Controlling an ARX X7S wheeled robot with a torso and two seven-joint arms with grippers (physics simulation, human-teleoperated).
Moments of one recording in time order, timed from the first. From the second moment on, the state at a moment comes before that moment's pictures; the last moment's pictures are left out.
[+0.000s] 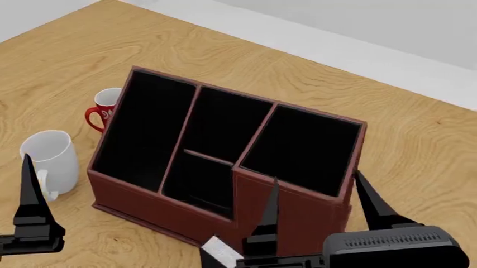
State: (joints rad) left arm -0.09 -0.28 0.09 0.47 -0.09 -0.11 -0.29; right arm 0.13 0.27 -0.13 -0.71 0.25 0.56 0.20
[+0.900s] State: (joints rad) left arm -0.07 -0.31 0.07 0.54 -0.12 -0.13 -0.31; right arm 0.15 0.29 -0.19 -0.74 0.22 0.61 0.25
